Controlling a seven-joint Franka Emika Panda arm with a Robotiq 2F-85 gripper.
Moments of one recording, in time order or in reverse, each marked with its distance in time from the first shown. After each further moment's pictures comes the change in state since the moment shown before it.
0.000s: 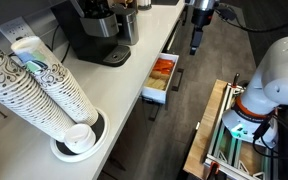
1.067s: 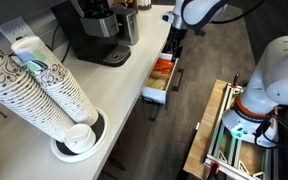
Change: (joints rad) arm 0.067 0.347 0.005 0.005 -0.014 0.509 -0.367
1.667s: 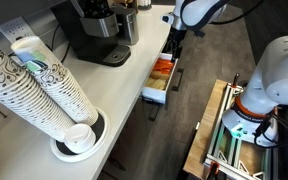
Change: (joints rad) arm -0.006 0.022 -0.005 -0.001 0.013 0.026 -0.013
